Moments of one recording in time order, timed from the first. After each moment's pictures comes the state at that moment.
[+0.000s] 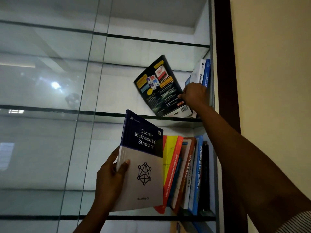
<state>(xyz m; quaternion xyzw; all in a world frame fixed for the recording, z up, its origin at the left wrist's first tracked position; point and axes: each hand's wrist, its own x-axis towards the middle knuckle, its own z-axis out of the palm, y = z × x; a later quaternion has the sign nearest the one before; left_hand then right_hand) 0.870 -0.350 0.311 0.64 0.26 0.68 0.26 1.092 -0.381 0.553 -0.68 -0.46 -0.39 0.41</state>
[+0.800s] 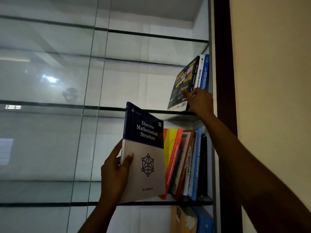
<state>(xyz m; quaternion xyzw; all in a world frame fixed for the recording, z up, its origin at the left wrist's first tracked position) 0.861 -0.373 0.306 0.63 0.25 0.69 0.27 1.063 -0.432 0.488 -0.63 -0.48 -0.26 0.55</state>
